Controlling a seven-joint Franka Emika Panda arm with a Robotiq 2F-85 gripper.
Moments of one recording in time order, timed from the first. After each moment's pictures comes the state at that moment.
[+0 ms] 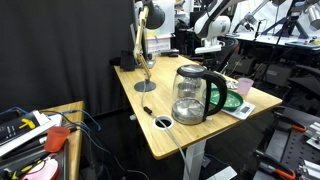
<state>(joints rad) -0.16 0.72 -0.22 -1.66 0.18 2.06 0.77</state>
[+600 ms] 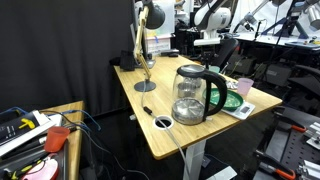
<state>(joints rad) -0.17 0.68 -0.21 -1.62 0.19 2.06 0.76</state>
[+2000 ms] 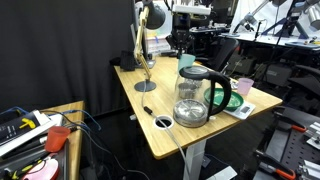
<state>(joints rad) 0.04 0.32 0.01 -1.80 0.25 1.94 0.45</state>
